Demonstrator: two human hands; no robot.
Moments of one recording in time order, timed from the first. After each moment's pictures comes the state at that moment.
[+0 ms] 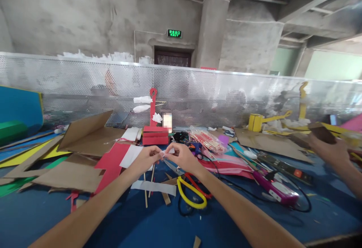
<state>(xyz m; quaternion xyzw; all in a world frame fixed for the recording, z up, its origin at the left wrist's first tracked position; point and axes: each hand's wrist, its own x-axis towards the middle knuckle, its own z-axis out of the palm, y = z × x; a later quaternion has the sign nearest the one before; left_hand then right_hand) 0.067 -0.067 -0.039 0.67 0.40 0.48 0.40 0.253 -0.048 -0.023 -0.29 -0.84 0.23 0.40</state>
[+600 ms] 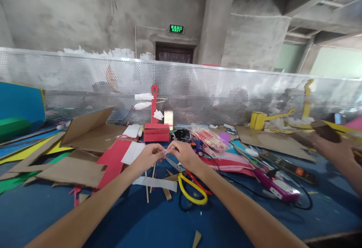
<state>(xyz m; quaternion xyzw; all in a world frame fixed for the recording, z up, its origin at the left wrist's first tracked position) 0.070 -0.068 -0.040 0.68 0.41 0.46 0.40 0.254 -0.043 -0.021 -0.30 -0.87 0.09 0.37</state>
